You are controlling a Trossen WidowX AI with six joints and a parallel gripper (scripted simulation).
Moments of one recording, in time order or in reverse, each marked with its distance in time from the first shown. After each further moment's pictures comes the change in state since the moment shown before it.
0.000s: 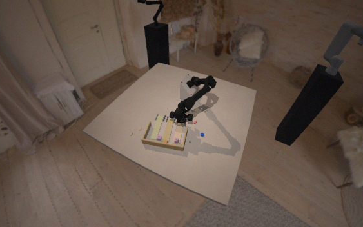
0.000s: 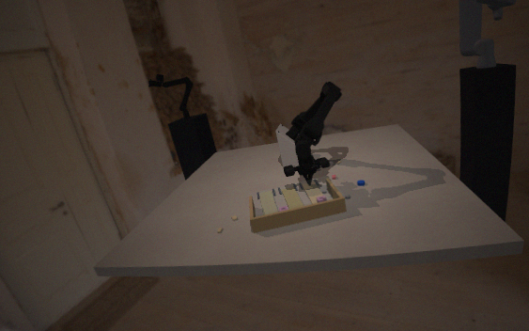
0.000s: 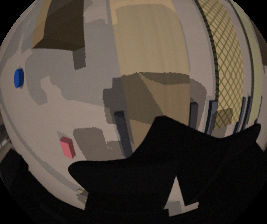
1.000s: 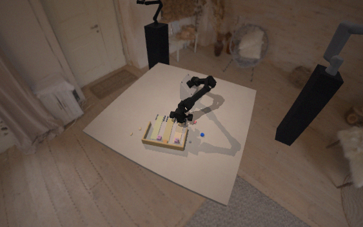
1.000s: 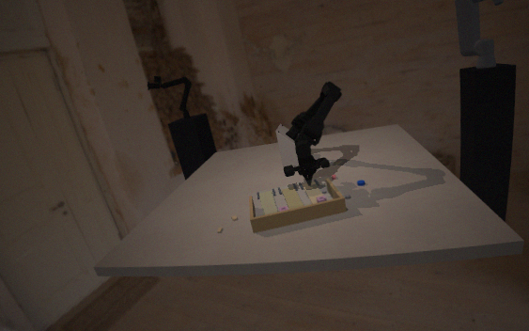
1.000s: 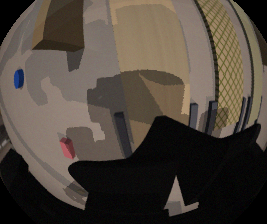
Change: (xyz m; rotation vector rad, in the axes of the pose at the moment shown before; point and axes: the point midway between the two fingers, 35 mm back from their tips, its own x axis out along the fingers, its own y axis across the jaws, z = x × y) arm 0.001 0.000 0.000 0.003 -0.003 0.000
